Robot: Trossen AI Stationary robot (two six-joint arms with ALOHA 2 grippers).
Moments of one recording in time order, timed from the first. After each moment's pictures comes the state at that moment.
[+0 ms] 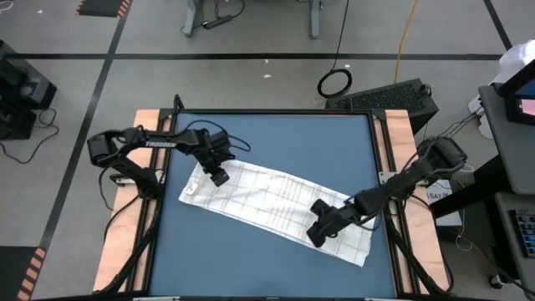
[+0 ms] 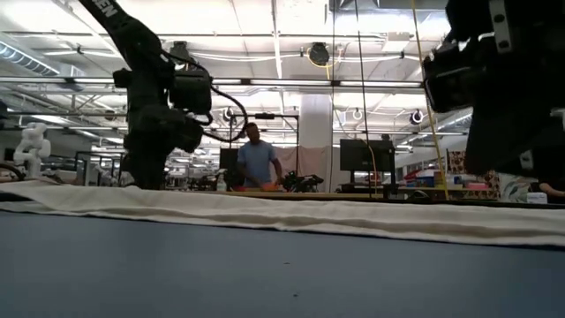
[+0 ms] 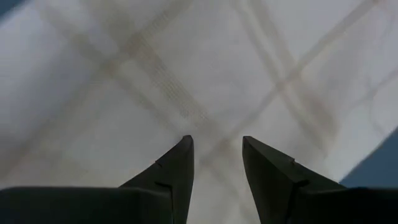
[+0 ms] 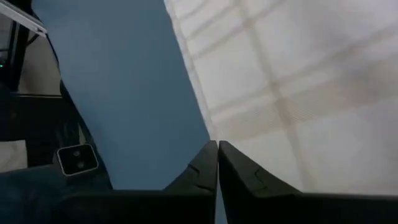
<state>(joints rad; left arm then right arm) 0.44 1.51 0.76 -0.66 0.36 -0.23 0.49 1.49 0.65 0.02 0.08 1.36</state>
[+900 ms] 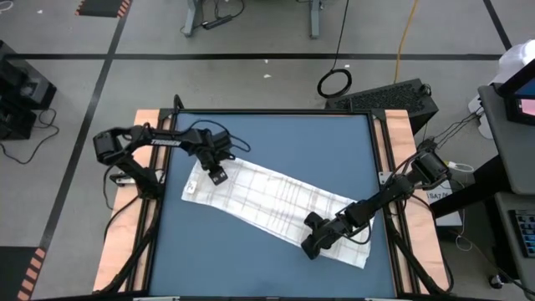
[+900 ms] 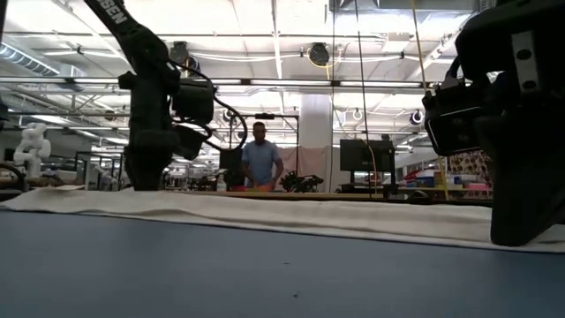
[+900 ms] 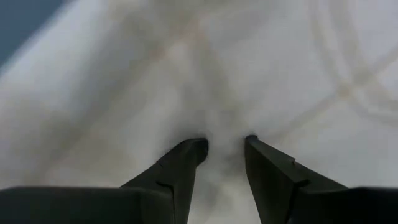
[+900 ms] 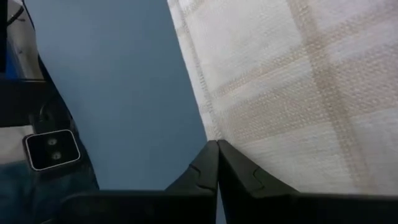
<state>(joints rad) 0.47 1.57 0.78 -0.71 0.15 -0.13 0.56 1.75 0.66 0.24 0.01 1.45</state>
